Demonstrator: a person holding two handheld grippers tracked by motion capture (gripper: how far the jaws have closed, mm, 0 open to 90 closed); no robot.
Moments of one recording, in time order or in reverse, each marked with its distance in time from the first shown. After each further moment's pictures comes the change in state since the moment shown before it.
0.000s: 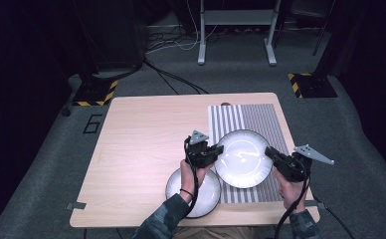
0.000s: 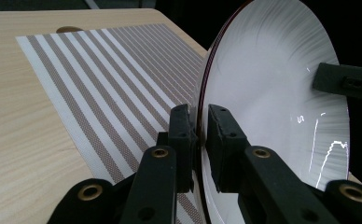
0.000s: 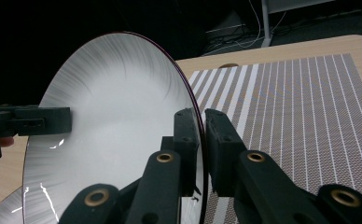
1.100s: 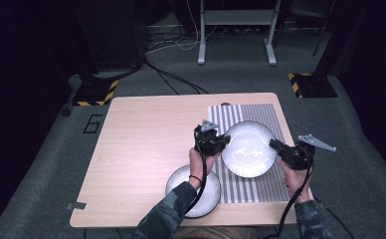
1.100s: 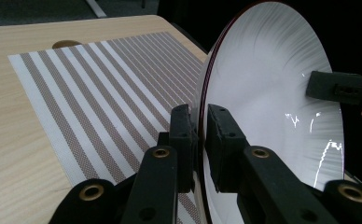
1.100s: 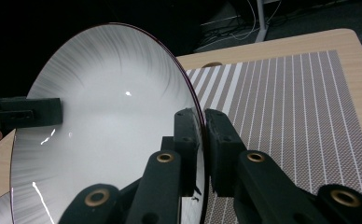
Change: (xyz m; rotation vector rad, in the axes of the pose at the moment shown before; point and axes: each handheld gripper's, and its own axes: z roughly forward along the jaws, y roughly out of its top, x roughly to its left) left arm 0.004 0.025 0.036 0.012 0.014 0.019; right arm -0.036 0.015 0.023 0.031 -0.012 0.031
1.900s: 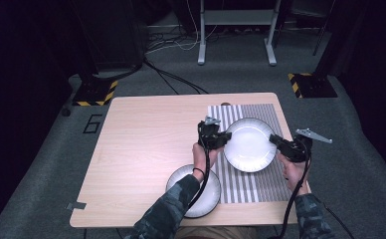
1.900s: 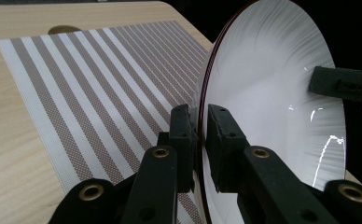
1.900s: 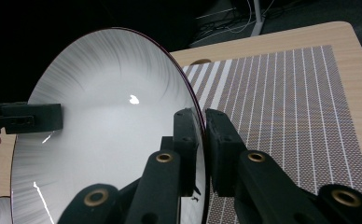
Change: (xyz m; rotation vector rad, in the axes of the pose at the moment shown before) left arm 0.019 0.004 0.031 0.054 -0.004 -0.049; right arm -0.022 0.006 0.026 0.030 -0.011 0.014
